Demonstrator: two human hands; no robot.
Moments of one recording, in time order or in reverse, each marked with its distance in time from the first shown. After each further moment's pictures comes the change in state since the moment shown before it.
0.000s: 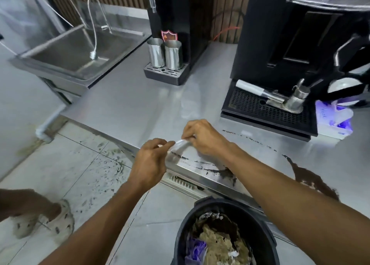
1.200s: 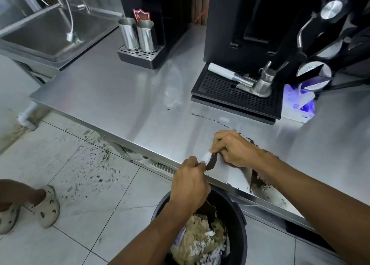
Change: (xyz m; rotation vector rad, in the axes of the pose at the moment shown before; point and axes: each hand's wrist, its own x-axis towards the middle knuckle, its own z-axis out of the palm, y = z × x) left_hand -0.040 0.186 0.109 -0.027 -0.193 -0.176; right_hand -0.157 0.113 -0.051 -0.016 -0.112 -0.010
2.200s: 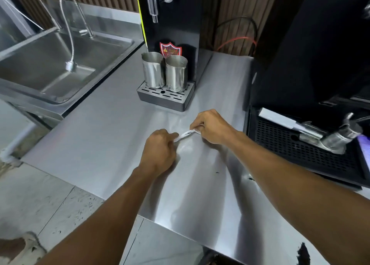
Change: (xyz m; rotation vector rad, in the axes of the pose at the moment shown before) left_hand 0.263 -0.243 -0.109 0.003 0.135 0.086; right_hand 0.334 -0.014 -0.007 0.015 0.115 0.256
